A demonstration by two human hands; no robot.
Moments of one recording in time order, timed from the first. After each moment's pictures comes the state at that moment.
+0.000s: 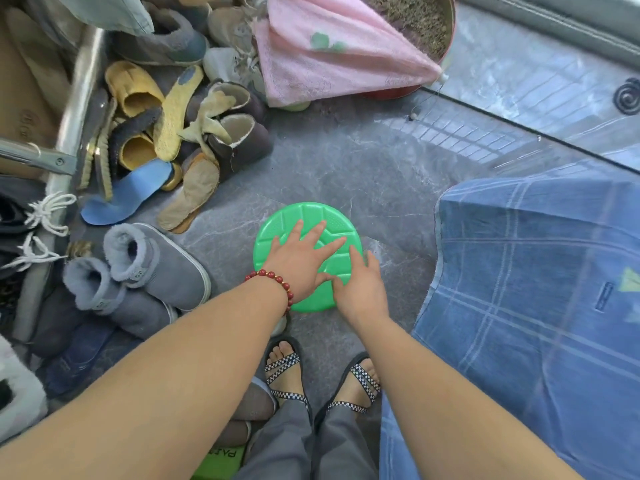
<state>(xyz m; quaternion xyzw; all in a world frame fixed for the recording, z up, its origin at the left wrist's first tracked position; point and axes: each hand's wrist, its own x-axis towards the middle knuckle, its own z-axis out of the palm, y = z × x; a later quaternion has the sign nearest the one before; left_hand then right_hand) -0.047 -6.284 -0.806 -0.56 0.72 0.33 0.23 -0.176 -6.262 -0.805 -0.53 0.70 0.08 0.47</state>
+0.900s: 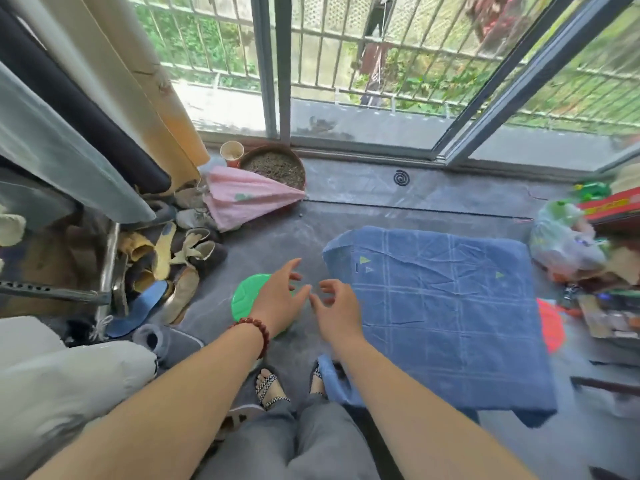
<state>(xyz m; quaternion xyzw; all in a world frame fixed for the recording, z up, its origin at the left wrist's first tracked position) -0.130 -6.221 -0.387 -0.63 0.59 0.50 -0.10 -0.242 -6.179 -0.392 -0.41 0.79 -0.21 0.41</state>
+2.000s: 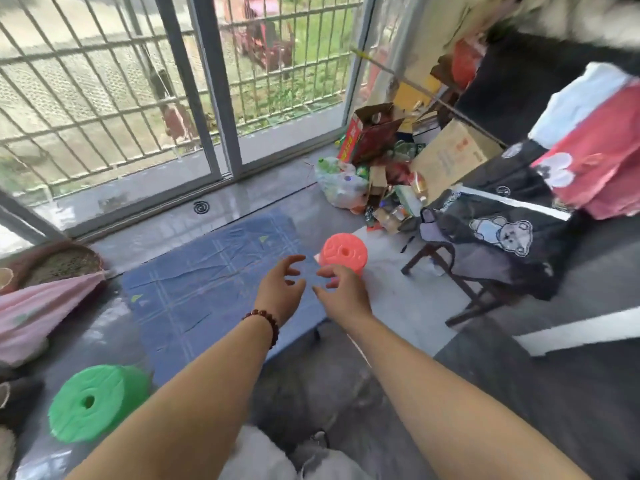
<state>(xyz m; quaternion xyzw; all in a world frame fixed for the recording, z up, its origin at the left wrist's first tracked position) -0.580 -5.931 -0.270 -0.42 0.72 0.55 -0.09 -0.662 -5.838 -0.259 -0.24 0.86 -0.37 0.27</state>
